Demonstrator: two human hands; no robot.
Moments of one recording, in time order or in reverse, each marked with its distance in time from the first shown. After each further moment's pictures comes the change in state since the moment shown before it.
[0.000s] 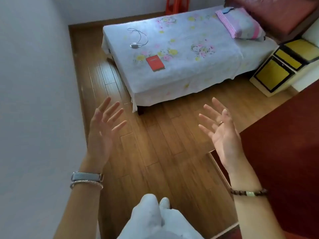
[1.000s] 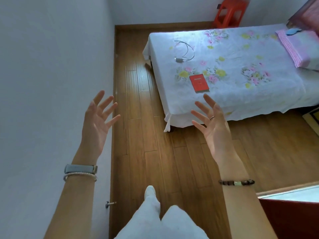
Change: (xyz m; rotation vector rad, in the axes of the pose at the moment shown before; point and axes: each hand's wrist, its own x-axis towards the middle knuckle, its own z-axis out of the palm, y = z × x) left_hand 0.224 0.071 -0.176 0.070 0.218 0.069; right_hand 0.238 0.017 0.253 0.018 -0.273 0.063
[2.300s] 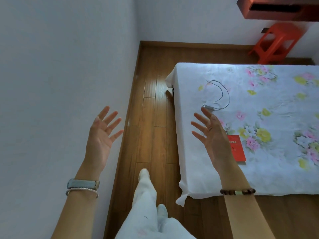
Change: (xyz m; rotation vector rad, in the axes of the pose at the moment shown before) left_hand 0.480 -0.005 -0.018 -0.011 0.209 -0.027; right_hand 0.533 -0.011 0.134 -0.074 -0.153 0.117
